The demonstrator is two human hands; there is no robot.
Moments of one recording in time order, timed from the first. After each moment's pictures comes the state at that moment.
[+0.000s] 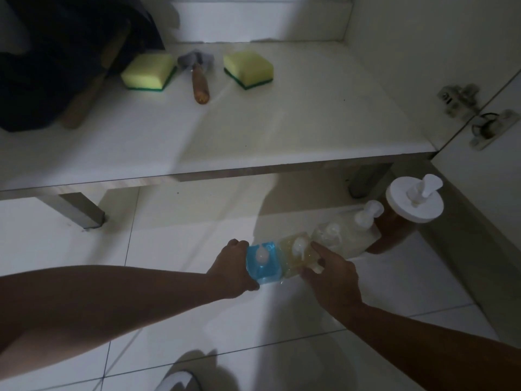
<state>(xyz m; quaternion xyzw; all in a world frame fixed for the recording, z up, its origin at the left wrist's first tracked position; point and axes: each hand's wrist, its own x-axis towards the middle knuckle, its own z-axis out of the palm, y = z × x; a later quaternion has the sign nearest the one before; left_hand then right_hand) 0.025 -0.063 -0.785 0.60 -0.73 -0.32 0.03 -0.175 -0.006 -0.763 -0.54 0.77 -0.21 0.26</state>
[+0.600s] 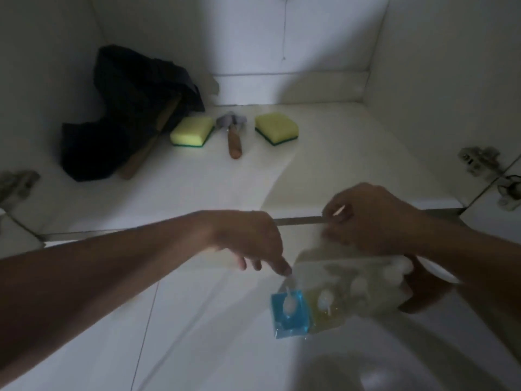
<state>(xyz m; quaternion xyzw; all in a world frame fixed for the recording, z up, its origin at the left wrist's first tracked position) 0.031 -0.121 -0.575 0.53 -0.71 -0.43 -0.12 -0.171 -0.107 -0.556 -0.69 0.65 -0.08 0.30</state>
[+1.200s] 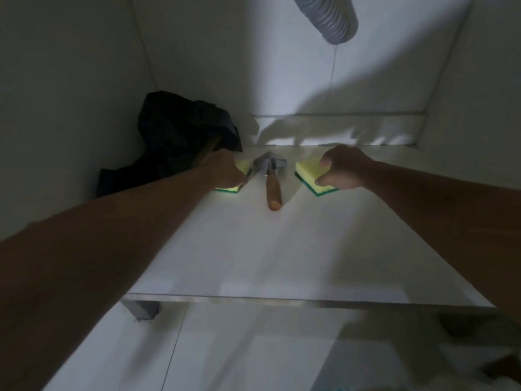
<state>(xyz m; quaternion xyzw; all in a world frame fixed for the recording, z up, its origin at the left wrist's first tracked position) 0.150 -0.349 -0.569 0.76 -0.65 -0.04 0.08 -0.096 -0.350 -0.551 -0.77 0.63 -0.06 0.09</state>
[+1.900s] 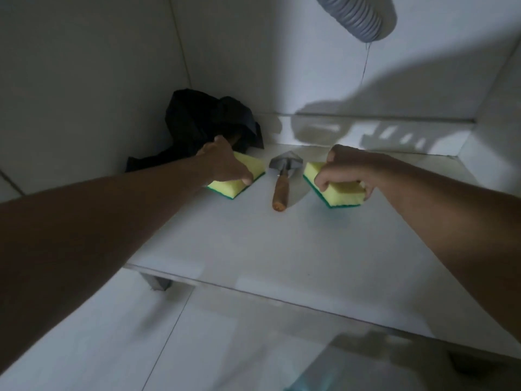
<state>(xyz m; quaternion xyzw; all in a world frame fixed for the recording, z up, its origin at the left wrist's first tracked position) 0.125 -0.295 -0.524 0.84 -0.51 -0.10 0.14 -0.102 -0.361 -0.529 -0.74 0.62 -0.04 0.27</state>
